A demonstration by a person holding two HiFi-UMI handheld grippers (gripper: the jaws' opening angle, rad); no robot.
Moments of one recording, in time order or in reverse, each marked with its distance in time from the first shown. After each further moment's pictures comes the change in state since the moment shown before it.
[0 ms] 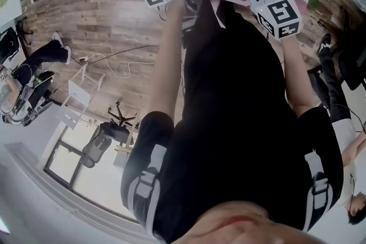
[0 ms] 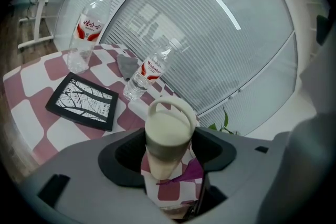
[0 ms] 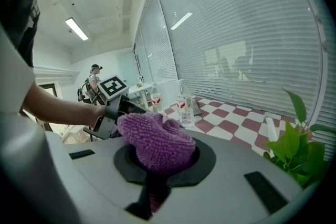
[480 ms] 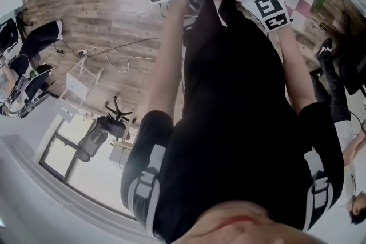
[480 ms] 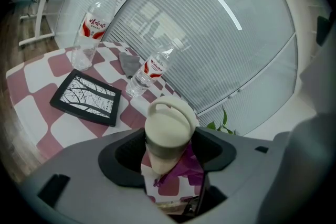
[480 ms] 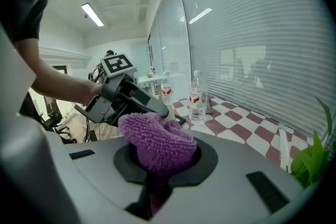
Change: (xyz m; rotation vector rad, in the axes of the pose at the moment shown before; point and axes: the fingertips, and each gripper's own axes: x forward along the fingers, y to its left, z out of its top) left arm -0.011 0.002 -0.005 -0.012 0.016 -0.008; right arm 0.039 0.027 -0.018 -0.167 0.069 0.082
